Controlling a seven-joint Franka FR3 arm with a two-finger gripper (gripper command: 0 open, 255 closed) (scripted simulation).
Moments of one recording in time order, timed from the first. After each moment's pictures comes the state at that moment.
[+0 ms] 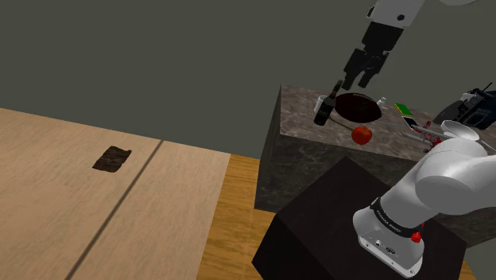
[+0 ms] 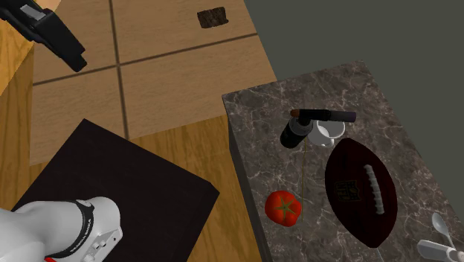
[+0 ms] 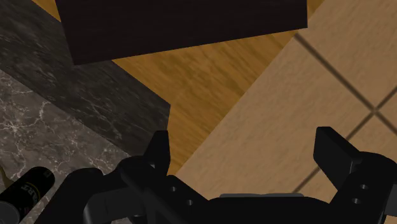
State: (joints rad) arm 0.01 -0.77 -0.07 -2.41 0.07 1.59 0.07
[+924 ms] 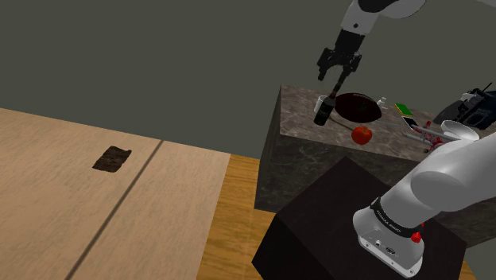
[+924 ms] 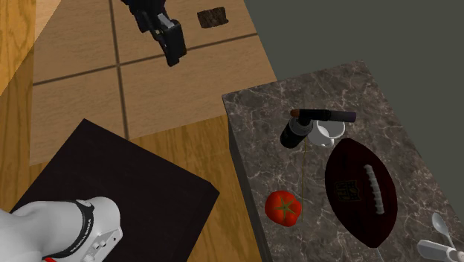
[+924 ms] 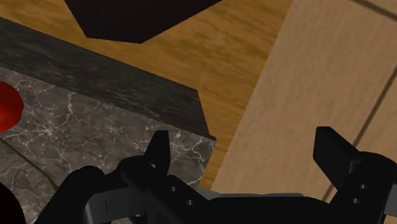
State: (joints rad) arm -0.09 -0.37 -0.16 -2.24 0.05 1.81 0.17
